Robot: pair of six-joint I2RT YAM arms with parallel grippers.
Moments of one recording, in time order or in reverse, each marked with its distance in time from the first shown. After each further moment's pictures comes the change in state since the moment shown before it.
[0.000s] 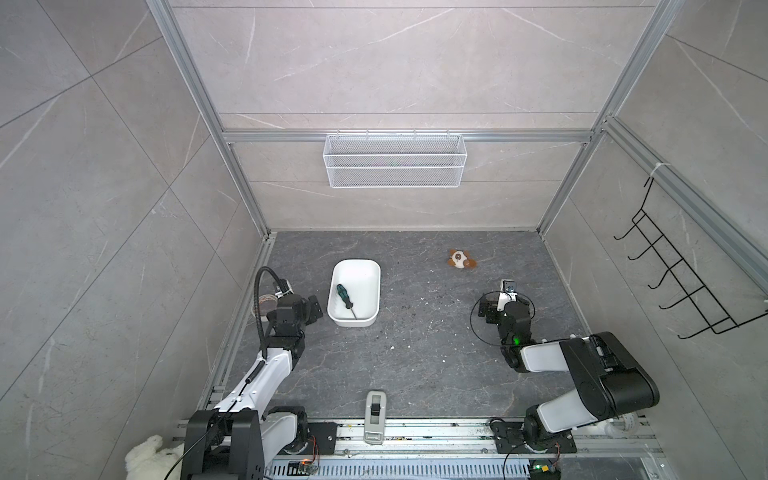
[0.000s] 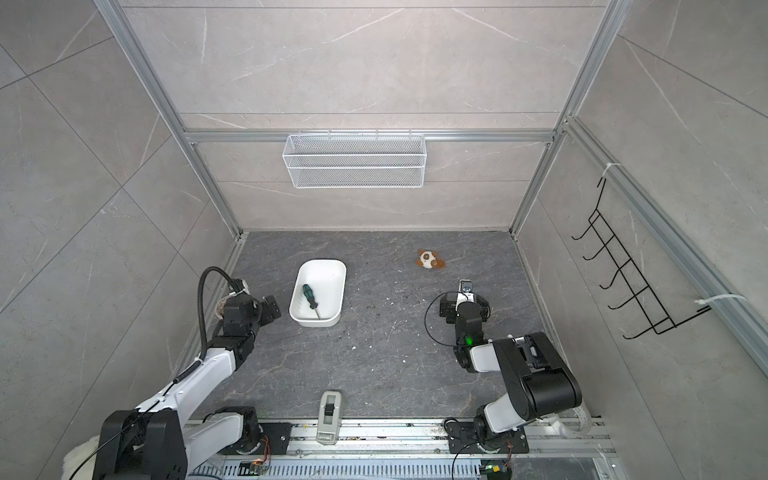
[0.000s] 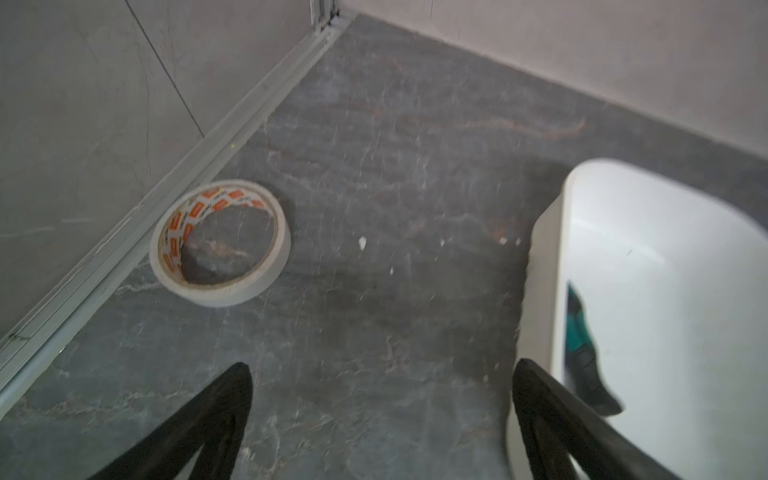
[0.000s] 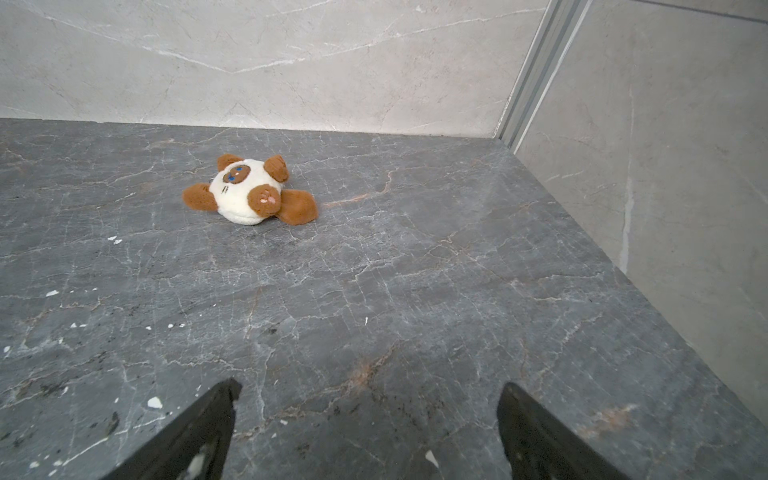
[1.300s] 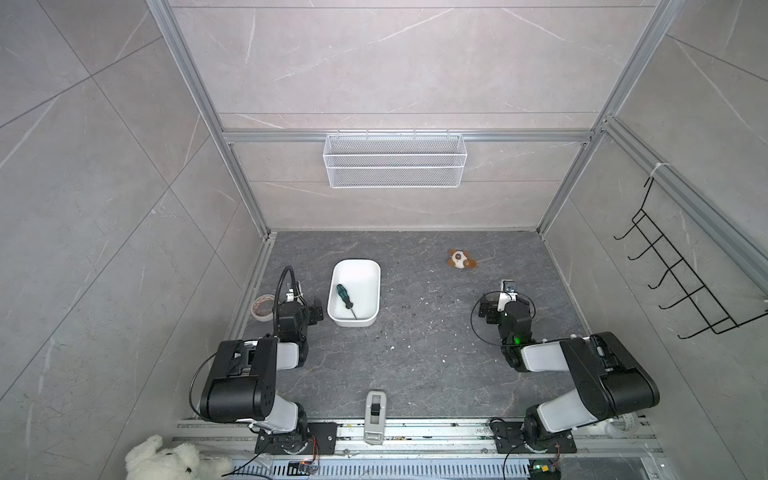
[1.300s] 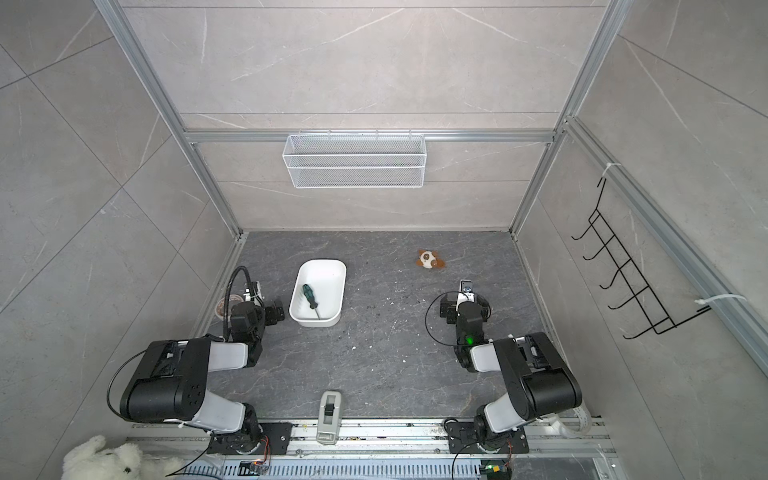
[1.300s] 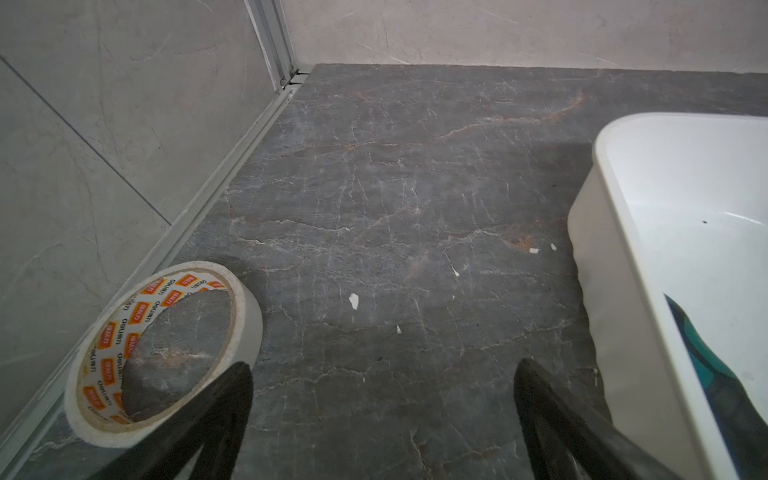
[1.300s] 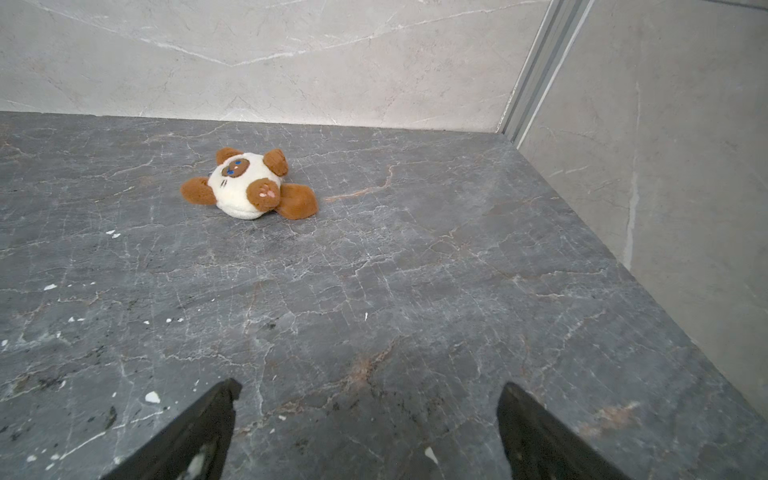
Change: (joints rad) left arm 0.070 0.407 -0.092 0.703 0.116 0.276; right arm -0.010 0.000 0.002 -0.014 -0.015 0.000
